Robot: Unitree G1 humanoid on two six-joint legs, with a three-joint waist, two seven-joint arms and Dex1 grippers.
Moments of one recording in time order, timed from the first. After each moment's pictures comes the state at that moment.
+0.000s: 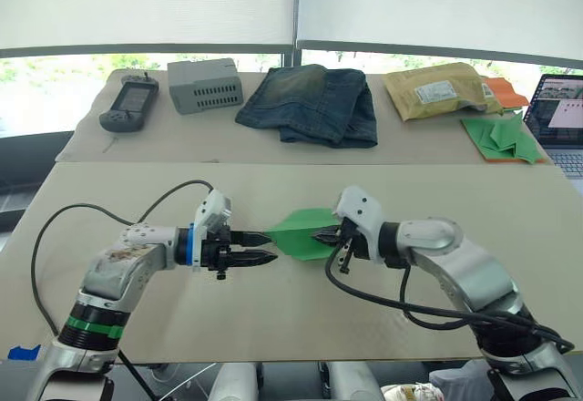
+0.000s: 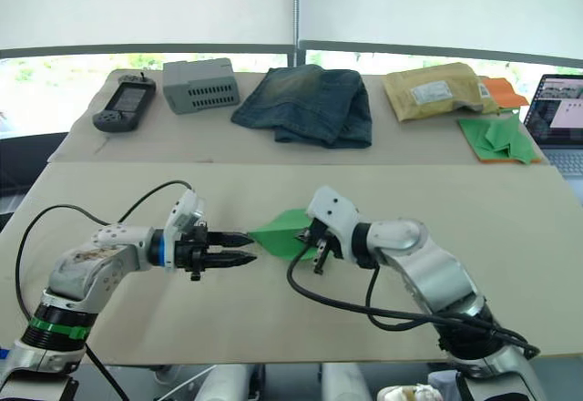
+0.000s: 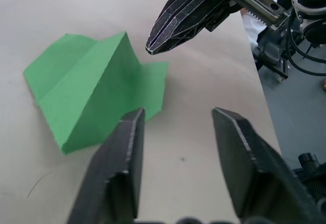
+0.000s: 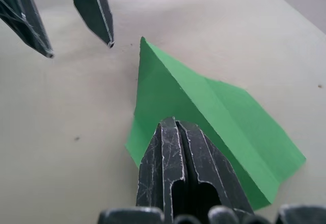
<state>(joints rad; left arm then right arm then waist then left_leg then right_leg) -0.32 0.62 -0.09 -0.18 -0.57 0.70 -1.15 -0.43 -0.62 0.24 -0.51 0.28 0.91 0.76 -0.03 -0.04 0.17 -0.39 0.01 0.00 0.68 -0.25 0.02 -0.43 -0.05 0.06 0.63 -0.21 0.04</state>
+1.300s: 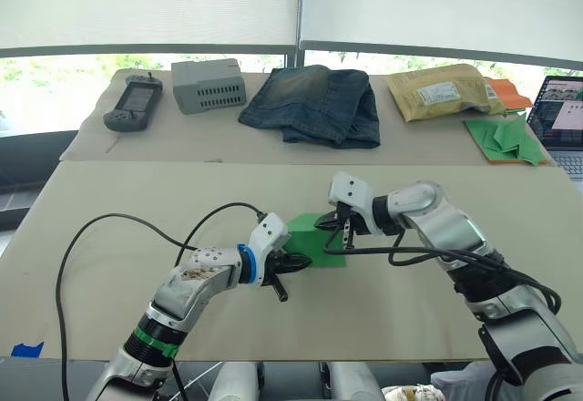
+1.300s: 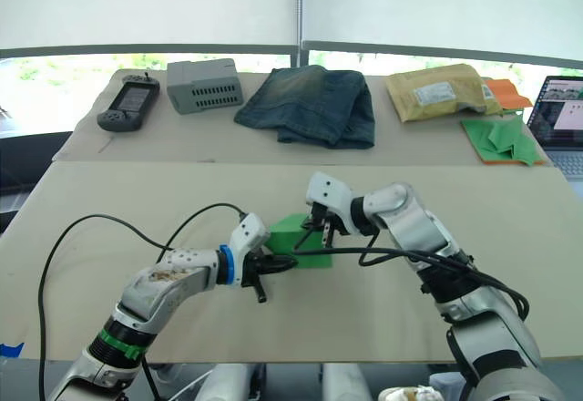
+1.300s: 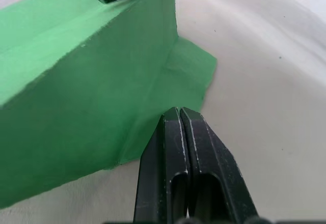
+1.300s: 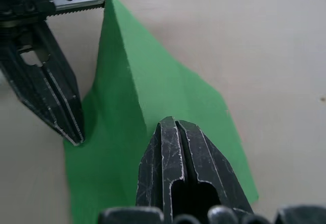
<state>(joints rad) -0.30 0.41 -0.30 -0.23 -0.38 0.79 -0.73 -0.68 -0.61 0.41 -0.04 0.12 0.59 1.06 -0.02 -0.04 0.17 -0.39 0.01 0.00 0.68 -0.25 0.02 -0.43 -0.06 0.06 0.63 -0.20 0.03</state>
